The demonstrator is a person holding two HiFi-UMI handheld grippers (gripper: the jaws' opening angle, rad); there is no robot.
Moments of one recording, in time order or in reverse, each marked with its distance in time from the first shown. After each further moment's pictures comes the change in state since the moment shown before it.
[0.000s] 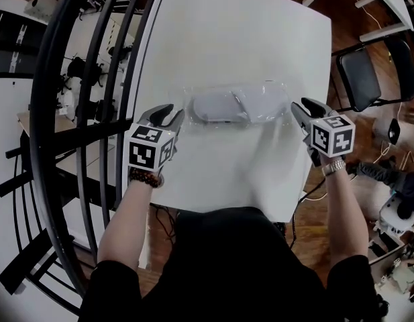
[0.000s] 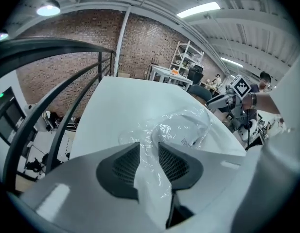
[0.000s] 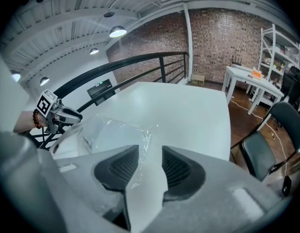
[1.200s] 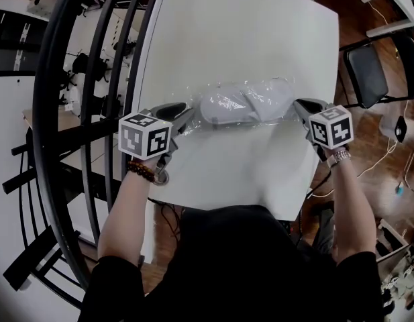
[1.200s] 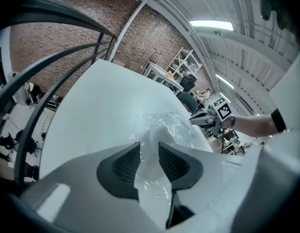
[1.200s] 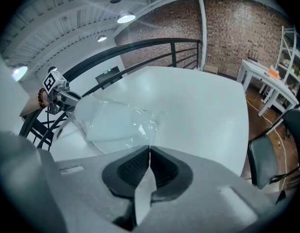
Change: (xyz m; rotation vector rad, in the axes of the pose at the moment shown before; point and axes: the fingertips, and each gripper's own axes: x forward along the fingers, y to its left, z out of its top) left arm 0.006 -0.013 0.003 -0.169 0.052 -0.236; right arm 0.035 0.009 -0.023 -0.097 0.144 0.086
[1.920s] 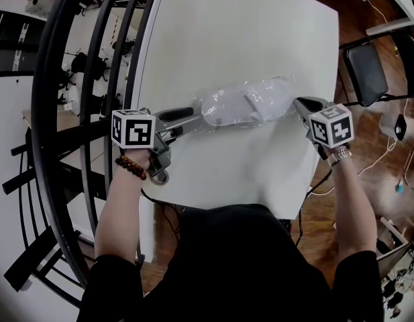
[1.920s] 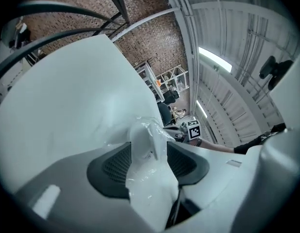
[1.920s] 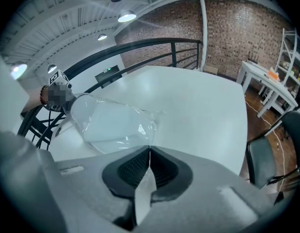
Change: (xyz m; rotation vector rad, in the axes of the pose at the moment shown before) left arm -0.003 -0.033 0.001 -0.286 -0.023 -0.411; right arm 0.000 -0.002 0.000 -0.014 0.005 -0.014
